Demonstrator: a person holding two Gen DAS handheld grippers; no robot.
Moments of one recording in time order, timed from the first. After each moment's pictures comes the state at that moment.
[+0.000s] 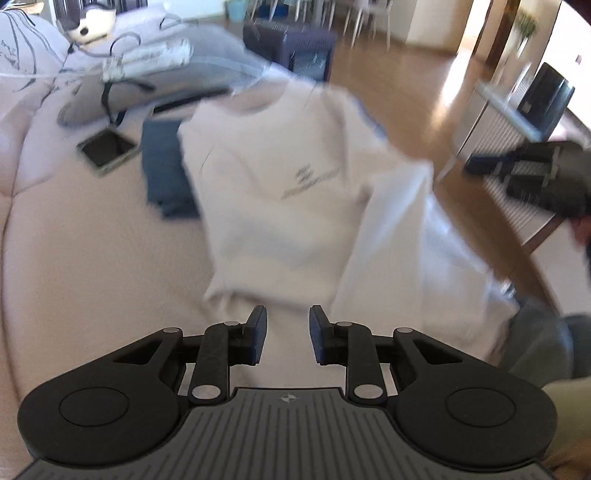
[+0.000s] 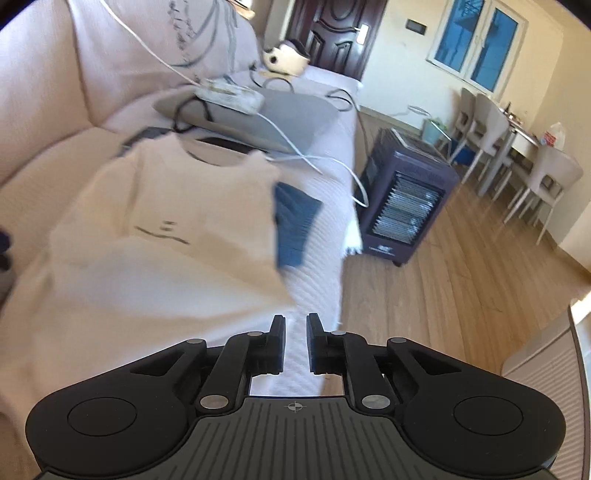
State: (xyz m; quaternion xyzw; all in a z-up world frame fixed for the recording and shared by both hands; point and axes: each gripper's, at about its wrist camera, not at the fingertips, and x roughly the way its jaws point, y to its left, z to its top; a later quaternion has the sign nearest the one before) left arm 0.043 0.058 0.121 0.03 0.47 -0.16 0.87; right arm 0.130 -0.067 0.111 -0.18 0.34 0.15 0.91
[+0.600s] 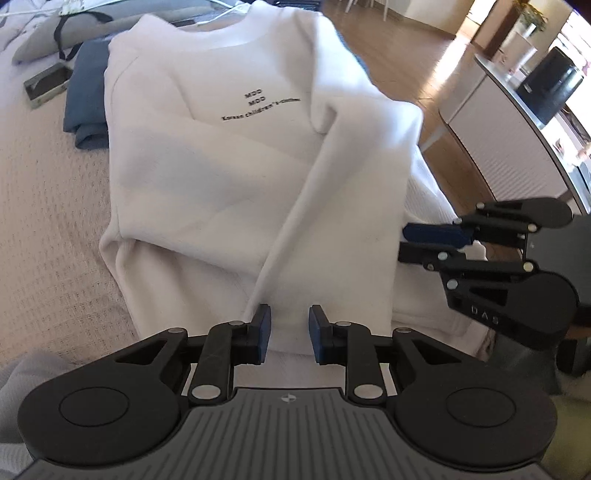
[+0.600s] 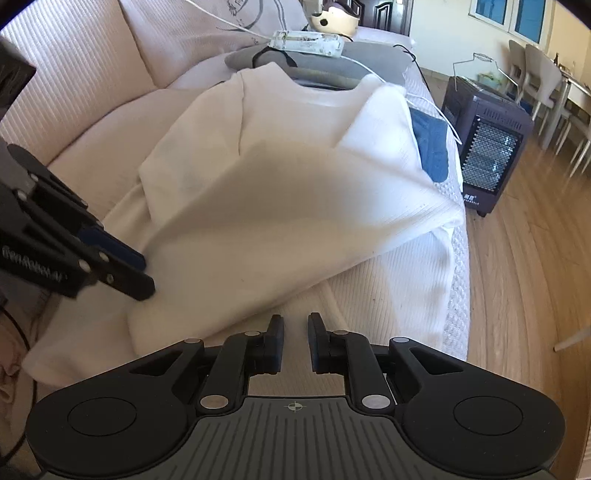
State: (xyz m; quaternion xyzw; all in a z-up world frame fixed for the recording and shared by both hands) left arm 0.067 0.014 0.045 0.00 0.54 -0.17 0.83; right arm 0.111 -0.019 0.038 -0.12 0.42 0.22 0.87
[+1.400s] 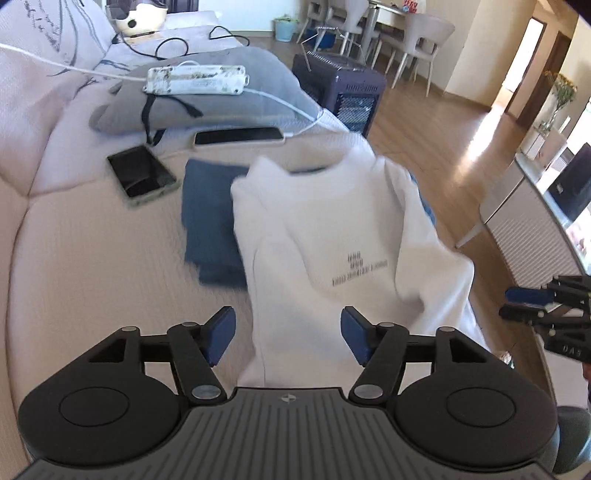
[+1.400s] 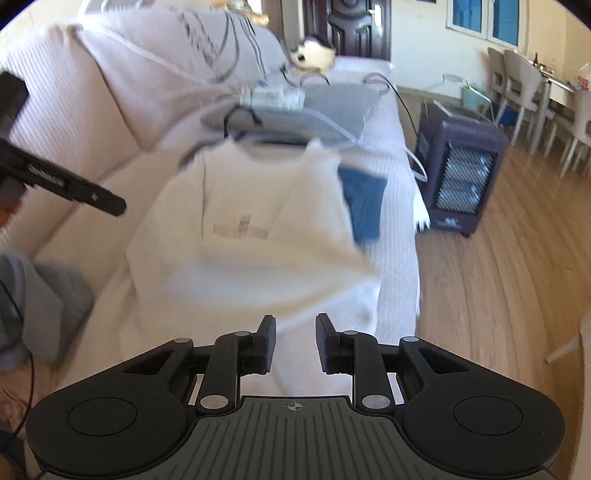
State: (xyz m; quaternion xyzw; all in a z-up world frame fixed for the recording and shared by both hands) left arm 0.114 0.093 0.144 -0.04 0.44 -0.11 0.89; right arm 0.138 -0.083 0.113 -0.07 0.37 0.24 0.89
